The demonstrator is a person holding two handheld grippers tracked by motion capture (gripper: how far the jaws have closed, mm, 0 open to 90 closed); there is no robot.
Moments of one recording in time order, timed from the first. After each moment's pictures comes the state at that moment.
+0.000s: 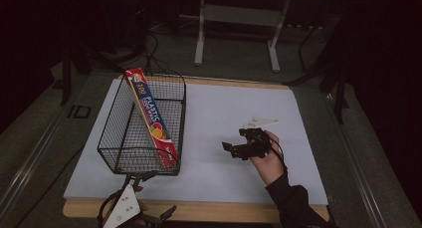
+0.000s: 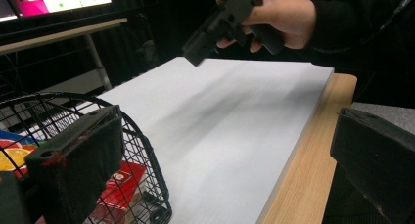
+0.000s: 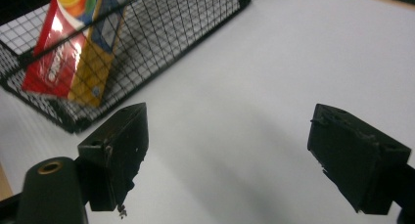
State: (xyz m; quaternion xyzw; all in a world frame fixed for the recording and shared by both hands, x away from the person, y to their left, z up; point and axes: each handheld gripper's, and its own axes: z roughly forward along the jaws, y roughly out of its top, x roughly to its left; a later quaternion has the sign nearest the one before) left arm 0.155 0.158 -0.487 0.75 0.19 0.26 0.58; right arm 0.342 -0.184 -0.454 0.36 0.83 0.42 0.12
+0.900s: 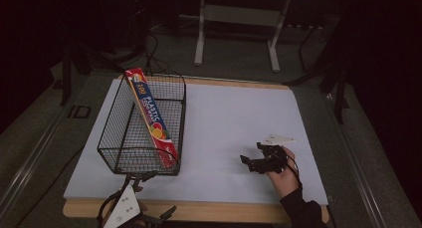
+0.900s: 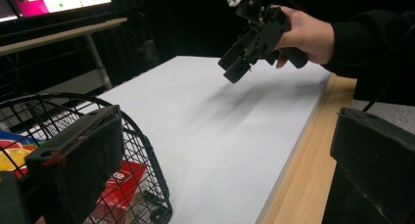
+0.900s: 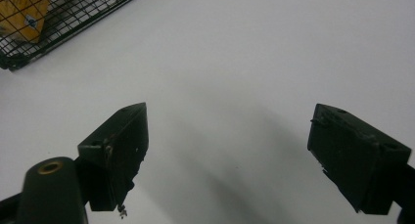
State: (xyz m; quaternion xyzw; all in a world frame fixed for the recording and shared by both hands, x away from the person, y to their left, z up) left arm 0.154 0.159 -0.486 0.75 0.19 0.26 0.58; right arm 0.323 -0.240 -0.499 0.38 0.82 0.39 0.15
